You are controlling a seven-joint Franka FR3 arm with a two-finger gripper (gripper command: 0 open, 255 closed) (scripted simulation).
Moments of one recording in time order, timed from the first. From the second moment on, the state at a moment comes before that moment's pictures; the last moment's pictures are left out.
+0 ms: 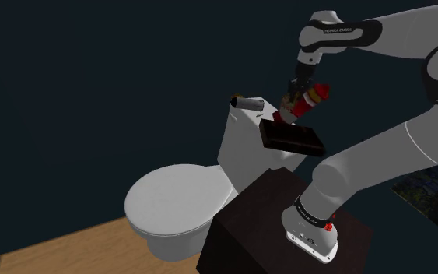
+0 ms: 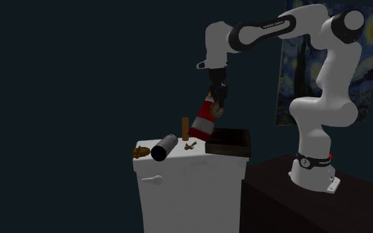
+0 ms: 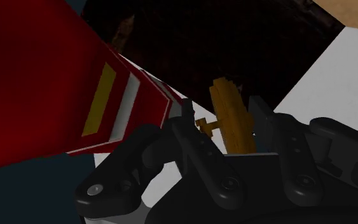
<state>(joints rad) -0.25 -0.40 -0.35 -2.23 -0.22 1.76 -0.28</state>
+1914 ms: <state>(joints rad) -0.32 -0.60 -0.39 -2.61 -0.33 1.94 -0.27</state>
